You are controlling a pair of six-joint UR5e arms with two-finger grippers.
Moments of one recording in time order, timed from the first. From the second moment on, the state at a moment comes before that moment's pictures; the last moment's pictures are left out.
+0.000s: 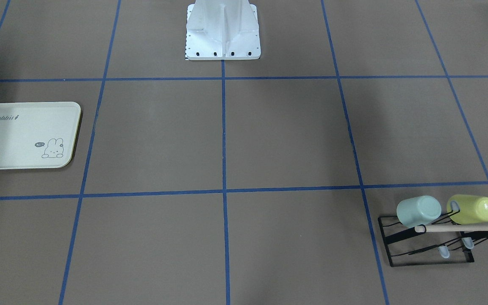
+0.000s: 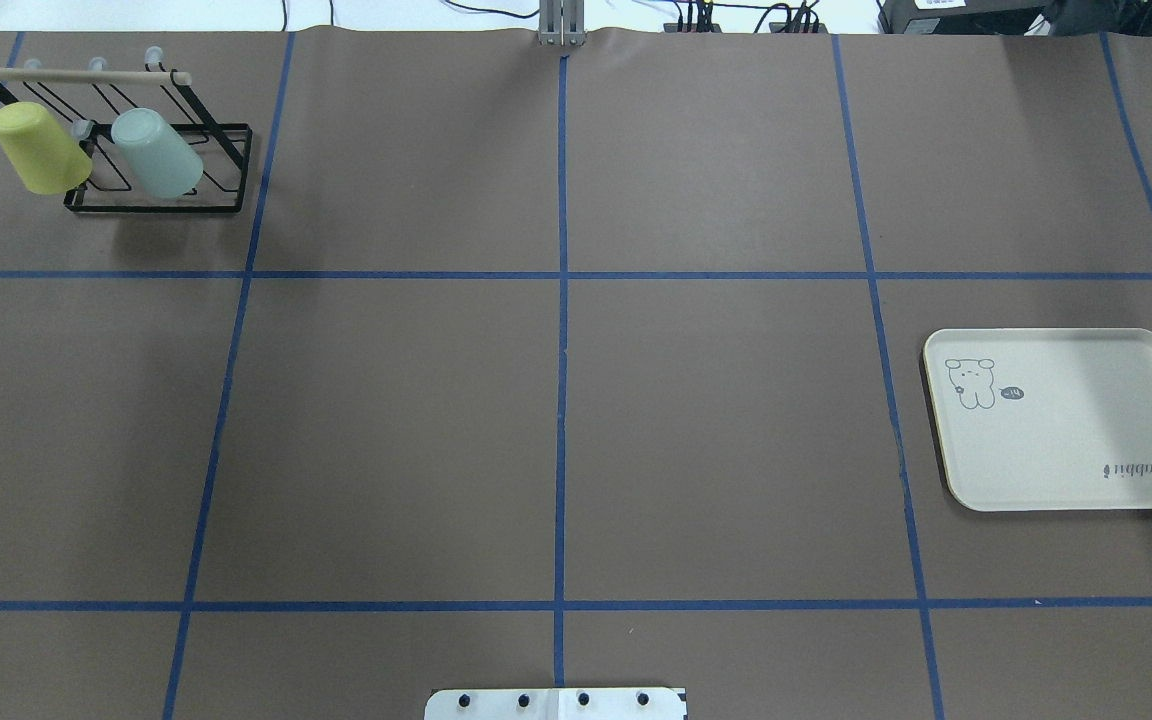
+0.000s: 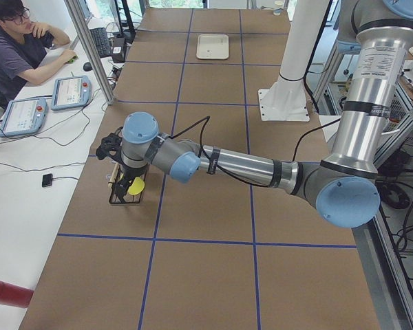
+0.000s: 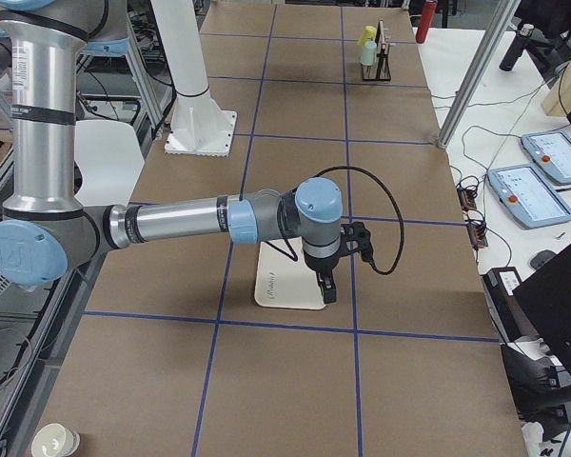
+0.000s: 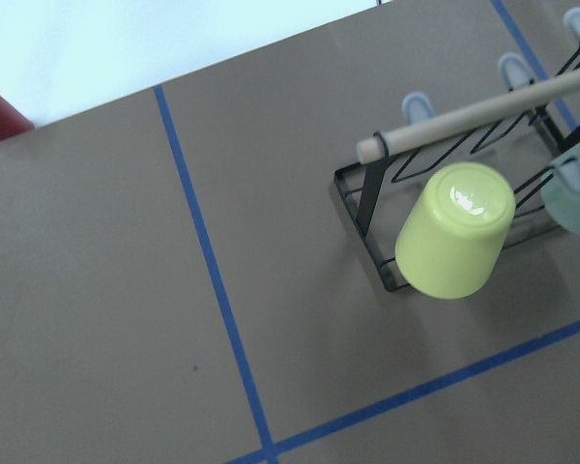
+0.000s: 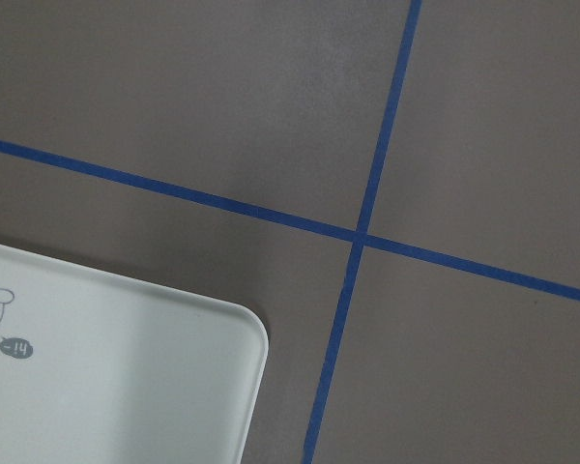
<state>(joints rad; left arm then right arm) -1.50 -1.81 -1.57 -1.97 -2.36 -0.22 1.55 -1.66 1.79 -1.48 2.32 -0.09</state>
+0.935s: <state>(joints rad) -1.15 -2.03 -1.47 -1.97 -2.06 -0.64 1.55 -1.66 1.77 -1.45 2.33 -0.08</state>
